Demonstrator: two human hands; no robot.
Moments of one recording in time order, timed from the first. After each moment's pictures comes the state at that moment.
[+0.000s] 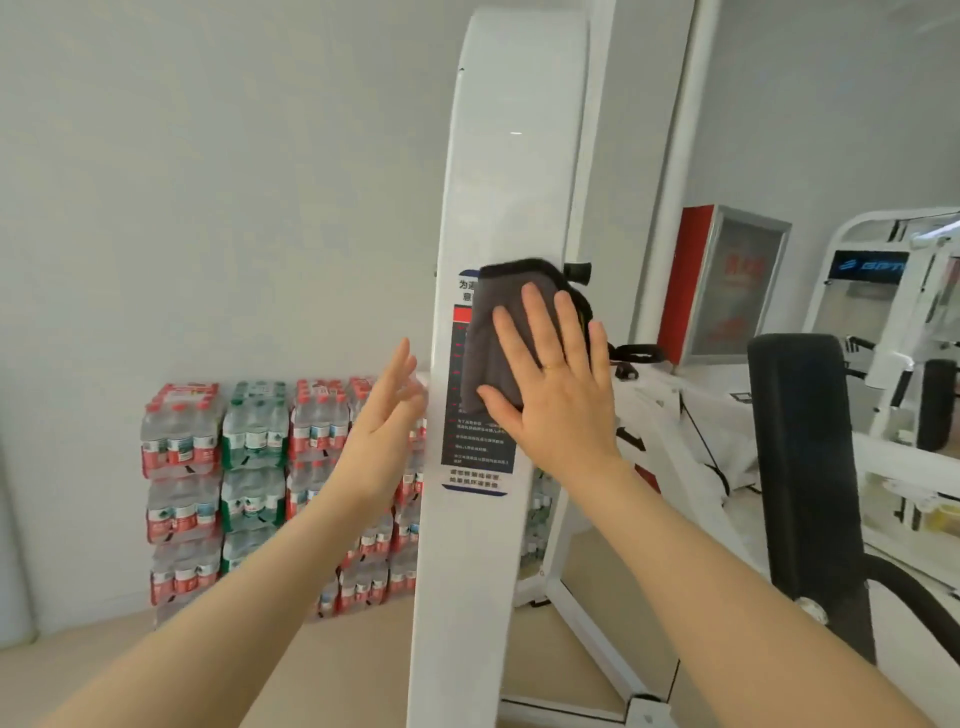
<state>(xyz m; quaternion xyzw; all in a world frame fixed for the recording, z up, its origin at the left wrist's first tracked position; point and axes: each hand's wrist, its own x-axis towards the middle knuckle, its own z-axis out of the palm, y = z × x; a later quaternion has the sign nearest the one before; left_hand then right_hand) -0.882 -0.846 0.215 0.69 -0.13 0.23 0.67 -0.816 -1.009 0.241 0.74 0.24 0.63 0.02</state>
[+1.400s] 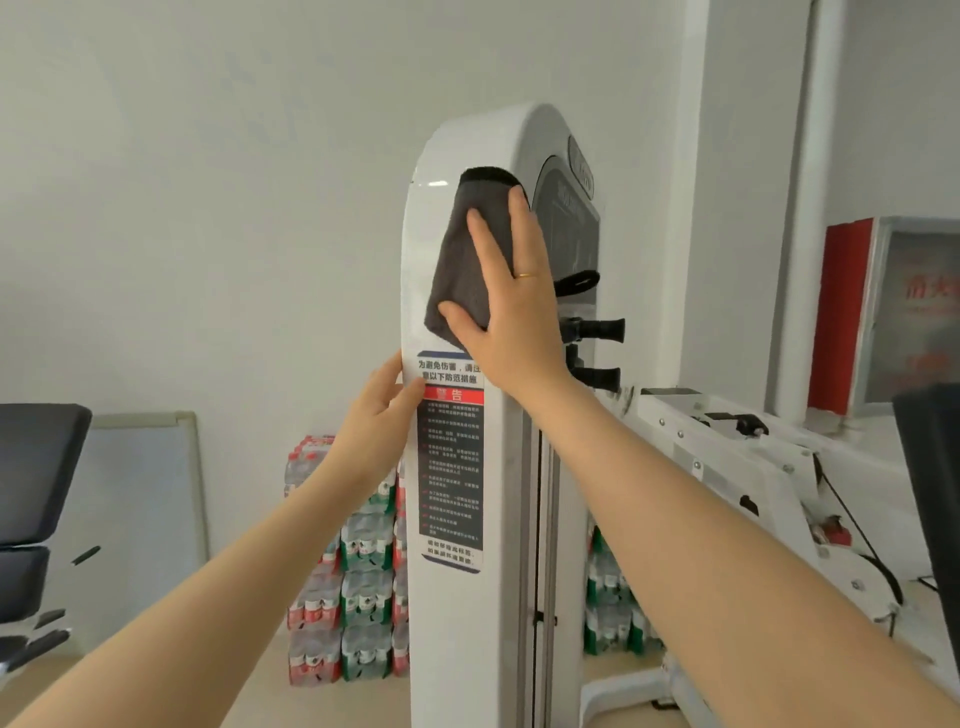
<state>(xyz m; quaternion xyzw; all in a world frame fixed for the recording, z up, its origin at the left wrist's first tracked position) -0.877 -0.889 0.288 0.77 -0.03 0.35 0.54 -0.787 -1.001 0.358 0.64 0.43 0.53 -0.34</state>
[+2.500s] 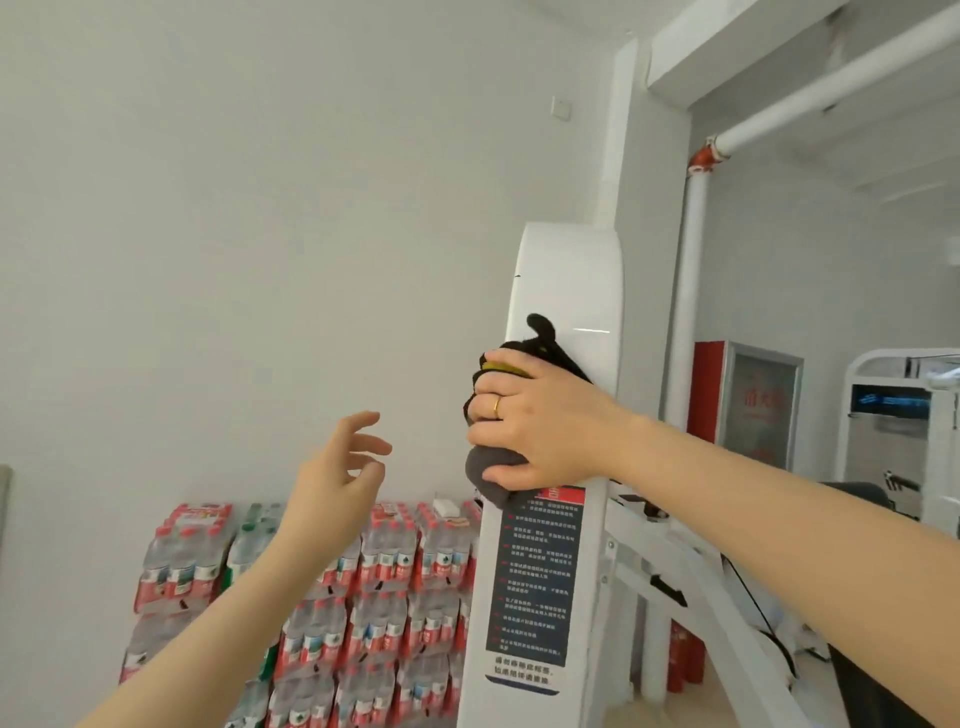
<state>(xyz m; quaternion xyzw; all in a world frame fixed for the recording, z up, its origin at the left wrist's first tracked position) -0.867 -0.763 0.291 0.77 -0.06 0.41 0.49 -0.816 -0.965 0.395 0.64 0.51 0.47 0.32</state>
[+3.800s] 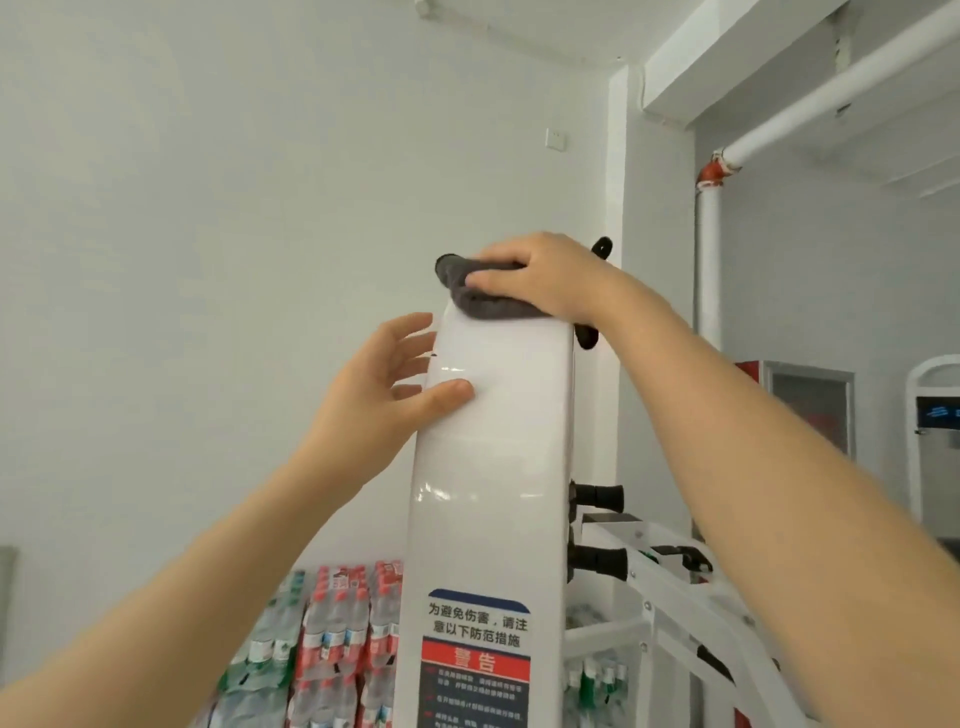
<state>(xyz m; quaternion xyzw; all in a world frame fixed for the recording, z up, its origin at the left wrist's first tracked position) -0.814 -0.835 0.442 0.70 -0.24 0.42 0.52 -0.772 -0.996 0.564 0.82 0.42 0.35 -0.18</state>
